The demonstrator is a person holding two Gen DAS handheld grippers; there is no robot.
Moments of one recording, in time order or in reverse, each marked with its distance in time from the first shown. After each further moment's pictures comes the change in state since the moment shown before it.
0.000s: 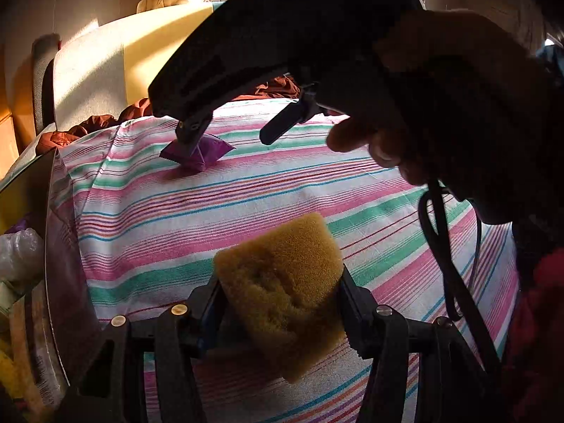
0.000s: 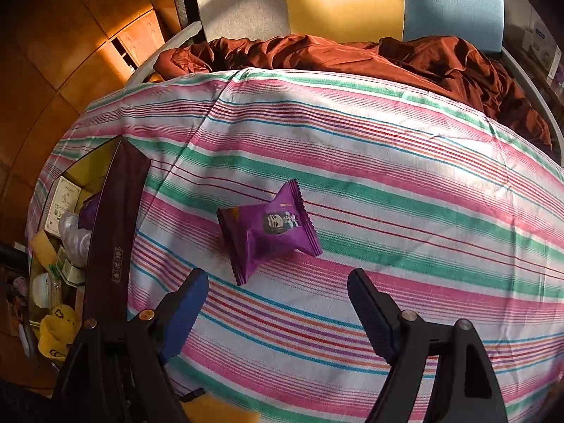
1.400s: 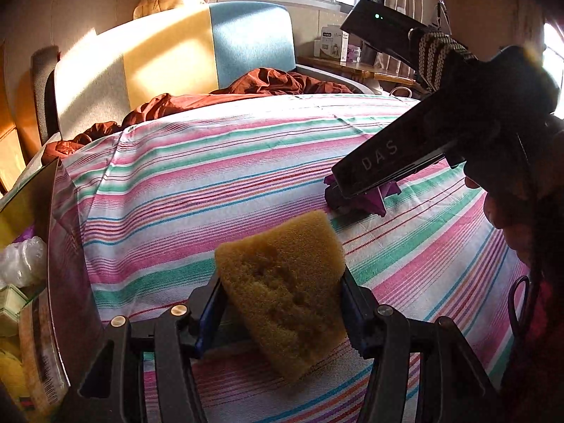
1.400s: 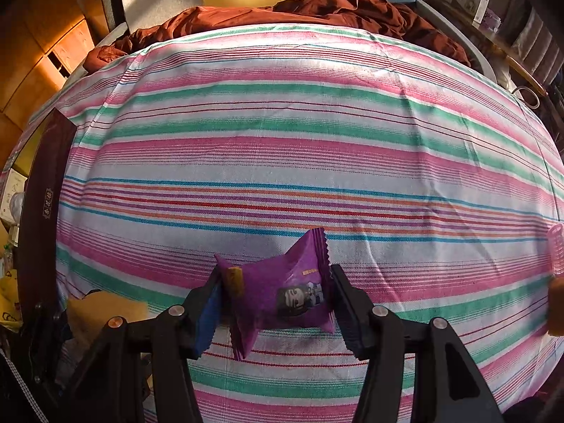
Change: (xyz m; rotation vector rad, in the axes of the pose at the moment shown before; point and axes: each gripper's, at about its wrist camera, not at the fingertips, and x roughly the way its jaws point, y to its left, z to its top) left arm 0.002 -0.009 -0.003 0.047 0.012 0.059; right arm -0.032 -0.063 -0.108 0.185 0.040 -0.216
